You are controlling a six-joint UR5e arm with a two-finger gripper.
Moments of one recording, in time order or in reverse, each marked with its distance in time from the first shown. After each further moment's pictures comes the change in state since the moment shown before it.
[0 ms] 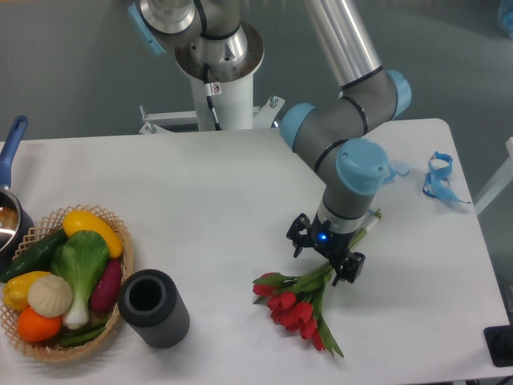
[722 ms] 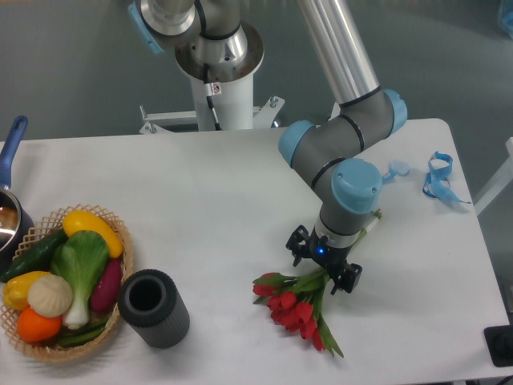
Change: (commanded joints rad) arm -0.011 -0.057 0.038 0.021 0.043 -0.003
